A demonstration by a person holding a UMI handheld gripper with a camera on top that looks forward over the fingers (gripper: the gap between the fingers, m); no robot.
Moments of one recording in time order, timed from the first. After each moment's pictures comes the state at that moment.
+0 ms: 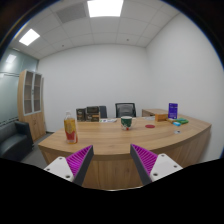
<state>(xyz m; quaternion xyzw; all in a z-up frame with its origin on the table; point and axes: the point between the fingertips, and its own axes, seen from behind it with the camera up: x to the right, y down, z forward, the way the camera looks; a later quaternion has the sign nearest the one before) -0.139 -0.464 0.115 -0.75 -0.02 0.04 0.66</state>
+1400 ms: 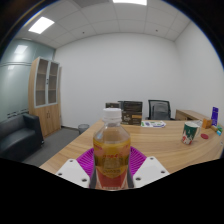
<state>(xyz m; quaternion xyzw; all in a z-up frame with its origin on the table) -0.415 -0.182 0.081 -0.76 -0.12 0.10 0.63</state>
